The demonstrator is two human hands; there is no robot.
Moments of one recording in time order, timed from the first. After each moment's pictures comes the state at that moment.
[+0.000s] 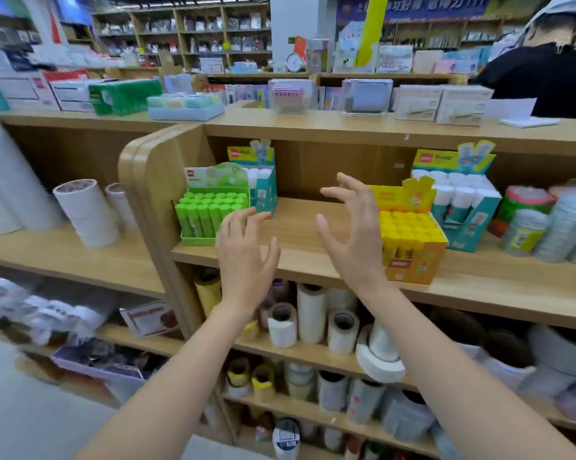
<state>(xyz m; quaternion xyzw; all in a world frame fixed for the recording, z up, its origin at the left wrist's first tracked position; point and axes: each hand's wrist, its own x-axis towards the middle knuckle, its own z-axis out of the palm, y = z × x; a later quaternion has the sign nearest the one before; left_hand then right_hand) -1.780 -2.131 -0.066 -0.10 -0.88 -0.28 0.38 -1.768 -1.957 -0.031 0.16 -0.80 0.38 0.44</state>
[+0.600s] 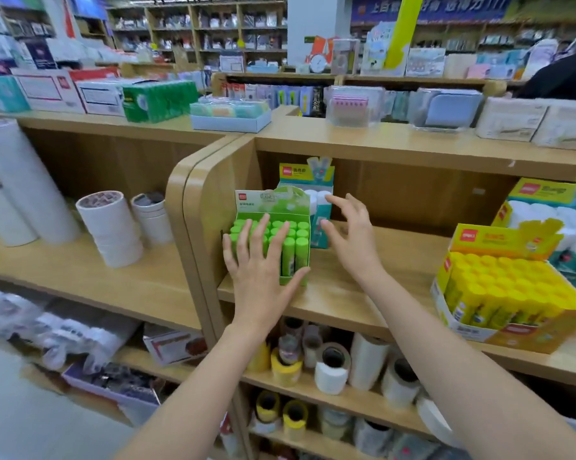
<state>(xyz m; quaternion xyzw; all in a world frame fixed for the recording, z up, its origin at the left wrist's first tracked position) -1.867 -2.216 -0.086 -0.09 -0.91 -0.14 0.38 -1.916 -2.043 -0.049 0.08 -0.86 0.45 0.24</state>
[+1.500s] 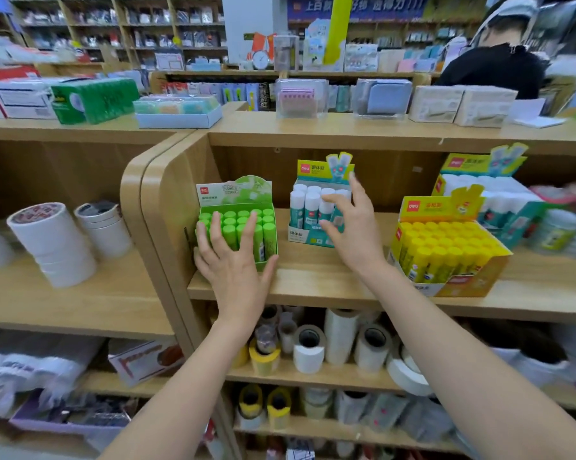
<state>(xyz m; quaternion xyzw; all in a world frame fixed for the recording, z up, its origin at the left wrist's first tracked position) -1.863 -2.202 -0.090 -0.06 -0.92 -0.22 0.34 -1.869 -2.008 -0.040 -0.01 -0.91 0.27 0.32</state>
